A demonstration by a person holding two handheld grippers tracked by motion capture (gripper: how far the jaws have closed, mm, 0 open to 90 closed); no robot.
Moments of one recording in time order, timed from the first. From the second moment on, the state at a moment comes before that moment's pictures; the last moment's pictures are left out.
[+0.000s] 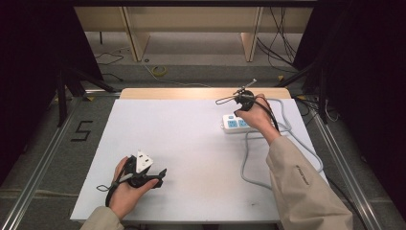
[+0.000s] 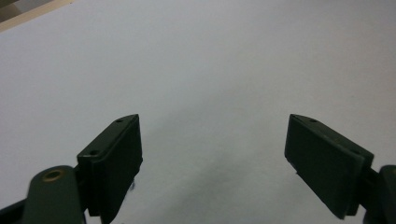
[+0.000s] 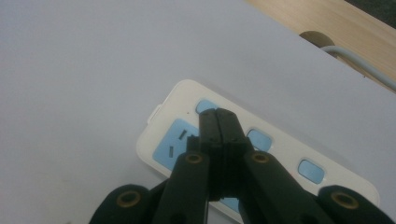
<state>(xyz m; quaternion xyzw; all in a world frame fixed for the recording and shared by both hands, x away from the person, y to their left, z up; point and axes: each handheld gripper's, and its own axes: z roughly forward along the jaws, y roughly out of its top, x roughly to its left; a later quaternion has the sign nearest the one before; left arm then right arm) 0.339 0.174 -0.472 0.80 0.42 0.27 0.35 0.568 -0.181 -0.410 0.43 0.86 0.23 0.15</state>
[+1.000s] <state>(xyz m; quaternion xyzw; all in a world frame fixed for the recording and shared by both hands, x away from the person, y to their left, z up) 0.339 0.174 -0.473 0.80 0.41 0.27 0.35 0.581 -0.173 -0.416 0.43 0.86 0.22 0.15</state>
